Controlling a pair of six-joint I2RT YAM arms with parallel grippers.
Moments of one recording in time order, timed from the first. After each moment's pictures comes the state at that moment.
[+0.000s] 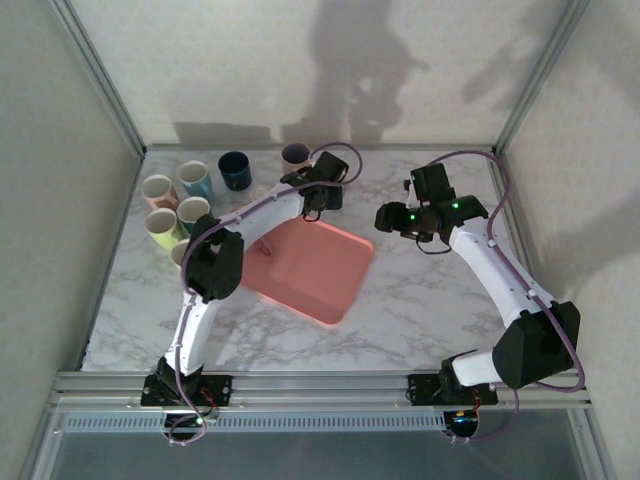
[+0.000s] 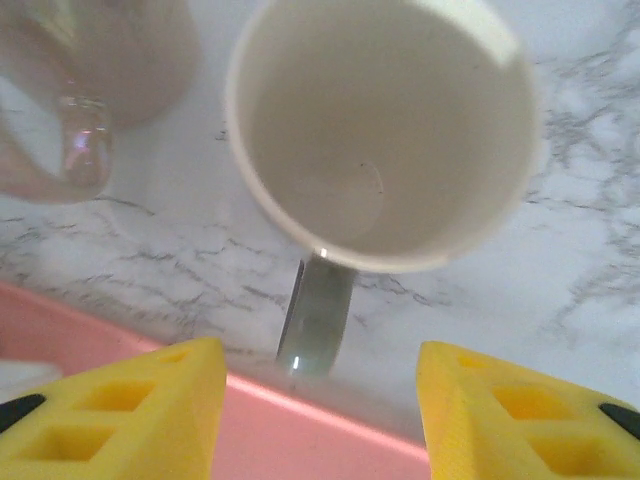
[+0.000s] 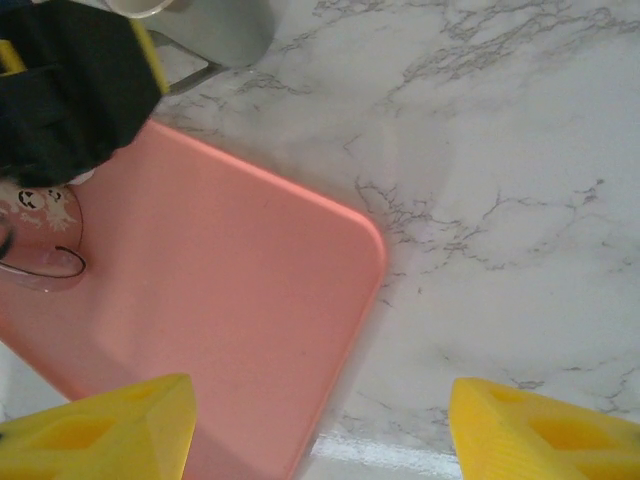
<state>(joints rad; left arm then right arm) -0.62 2.18 1.89 -0.61 -0.23 -0.54 0.35 1.39 1.26 -0.84 -0.16 0.44</state>
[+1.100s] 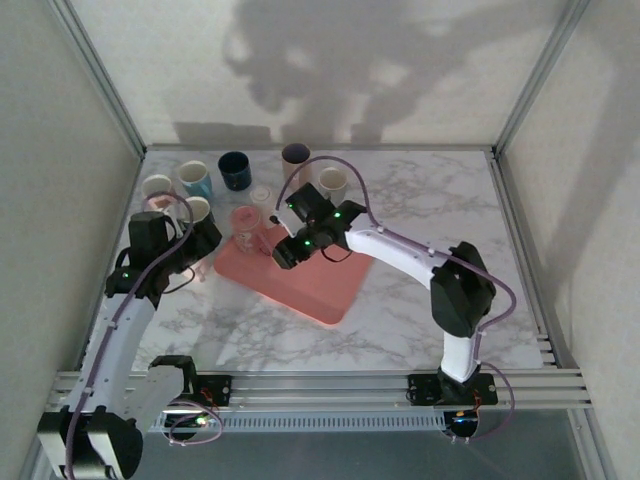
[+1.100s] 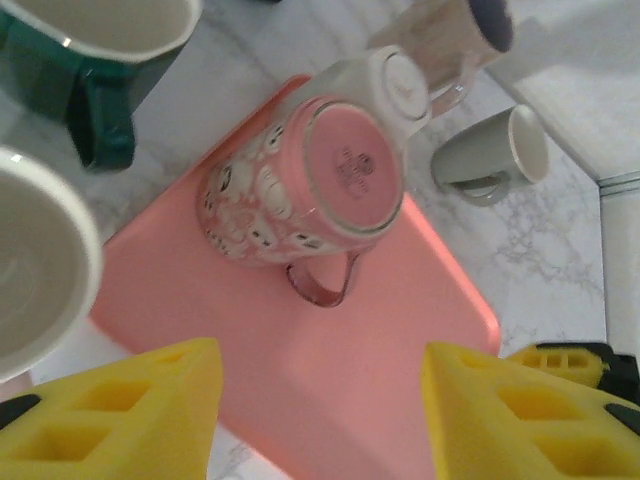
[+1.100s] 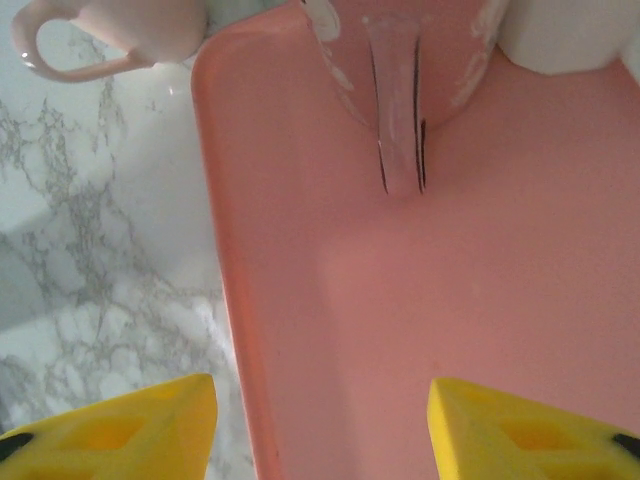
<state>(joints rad) 0.07 0.91 0.77 -0.54 0.35 -0.61 0.88 1.89 1.58 -0.68 -0.23 0.05</state>
